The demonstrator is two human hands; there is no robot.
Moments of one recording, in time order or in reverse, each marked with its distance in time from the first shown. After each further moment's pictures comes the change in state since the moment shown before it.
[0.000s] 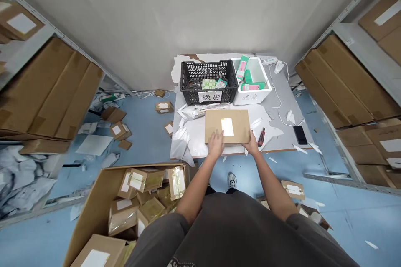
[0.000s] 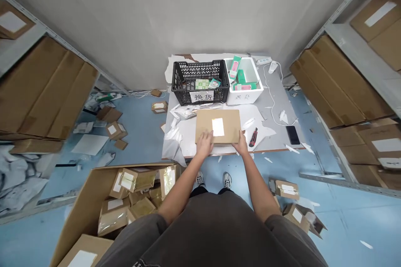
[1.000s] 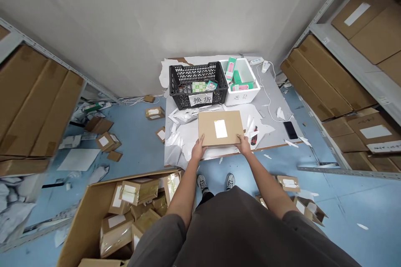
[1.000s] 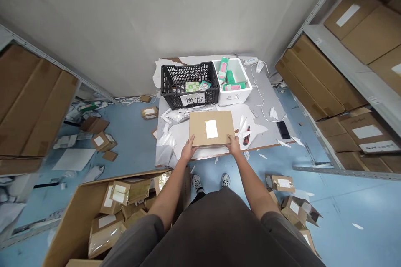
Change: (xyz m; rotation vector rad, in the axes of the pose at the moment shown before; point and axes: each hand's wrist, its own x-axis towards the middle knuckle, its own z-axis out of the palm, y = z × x) left_hand 0.012 -0.107 0.062 -0.332 -0.097 -0.139; right_hand -0.004 0.009 0.025 -0.087 -0.103 0.273
